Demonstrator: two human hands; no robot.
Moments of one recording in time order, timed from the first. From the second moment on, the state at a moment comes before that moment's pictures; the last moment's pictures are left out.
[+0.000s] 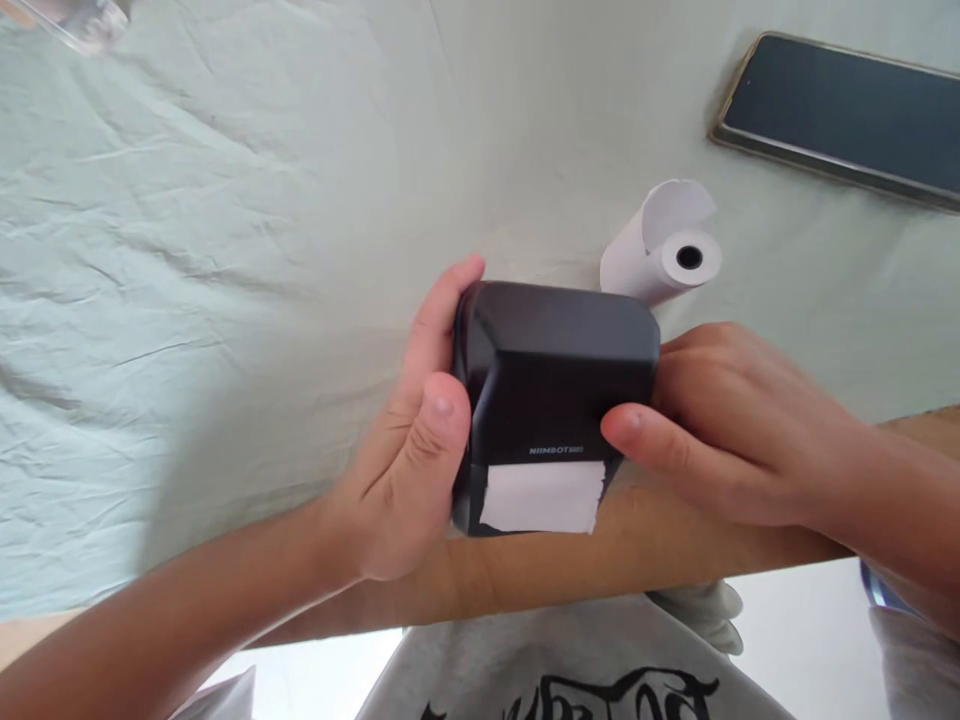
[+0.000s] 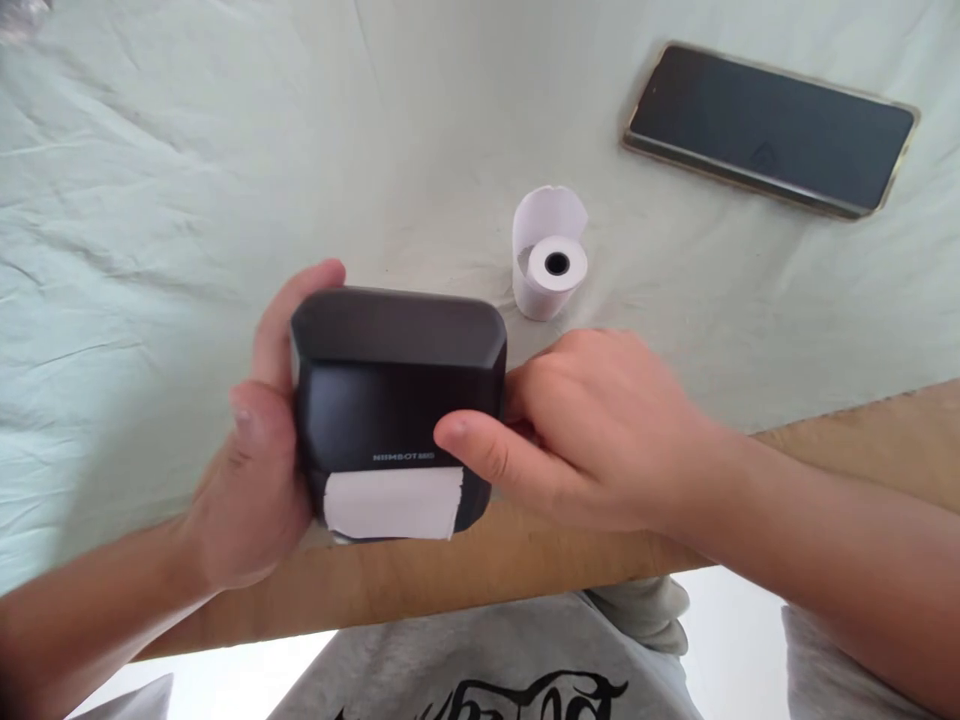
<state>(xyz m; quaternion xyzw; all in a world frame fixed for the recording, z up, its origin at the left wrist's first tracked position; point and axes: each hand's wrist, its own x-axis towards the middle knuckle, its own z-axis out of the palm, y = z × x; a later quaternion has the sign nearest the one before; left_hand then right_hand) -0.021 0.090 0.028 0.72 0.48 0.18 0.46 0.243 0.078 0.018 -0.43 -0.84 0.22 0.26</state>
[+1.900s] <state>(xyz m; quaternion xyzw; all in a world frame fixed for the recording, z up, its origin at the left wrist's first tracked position) -0.031 0.090 -0.006 0.89 0.38 0.23 0.10 0.244 0.094 0.027 -0.51 -0.80 0.25 0.20</state>
